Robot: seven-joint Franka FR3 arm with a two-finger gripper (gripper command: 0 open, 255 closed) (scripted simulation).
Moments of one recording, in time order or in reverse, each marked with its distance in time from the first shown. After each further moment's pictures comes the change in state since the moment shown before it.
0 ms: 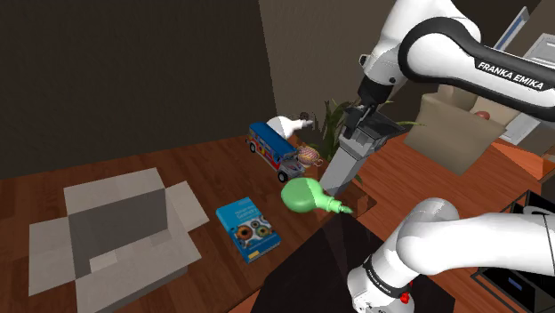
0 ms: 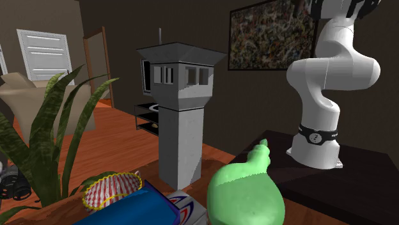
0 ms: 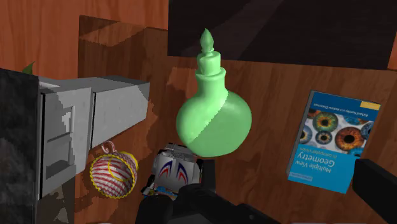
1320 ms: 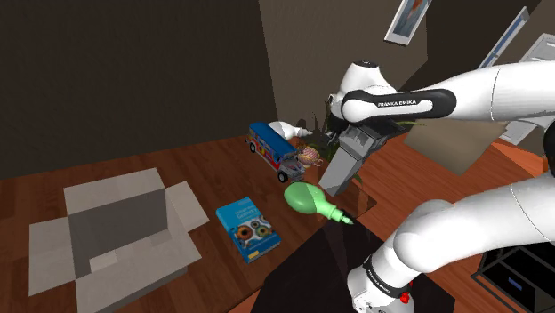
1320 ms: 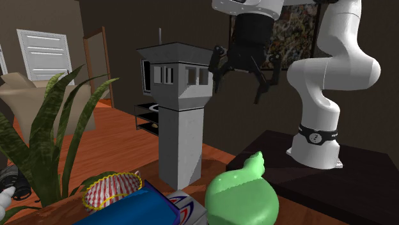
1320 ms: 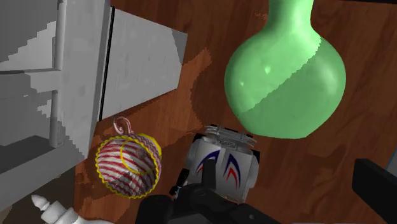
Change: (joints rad) arm -0.076 0.380 -0.226 -0.184 -0.163 0.637 -0.177
